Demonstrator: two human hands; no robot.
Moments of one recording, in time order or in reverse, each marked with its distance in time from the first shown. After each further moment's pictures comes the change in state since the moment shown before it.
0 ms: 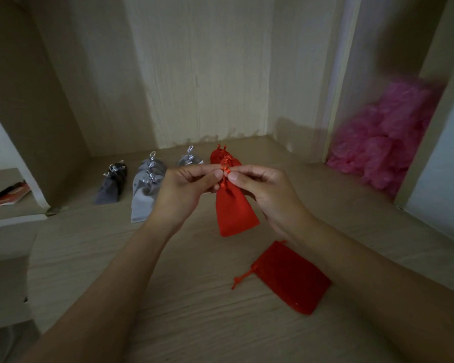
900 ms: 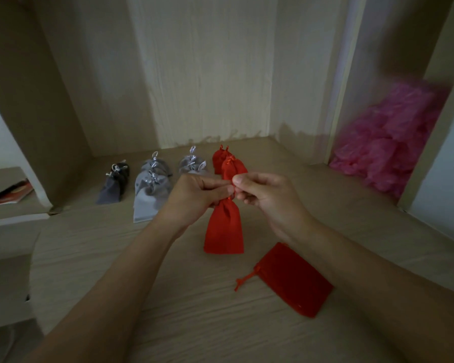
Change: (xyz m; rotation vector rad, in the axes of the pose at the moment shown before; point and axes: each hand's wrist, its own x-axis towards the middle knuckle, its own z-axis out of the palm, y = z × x) left_hand -0.003 -0.002 0.001 0.190 -0.098 -0.165; right_hand 0.000 0.004 0.002 -0.069 0.076 0.097
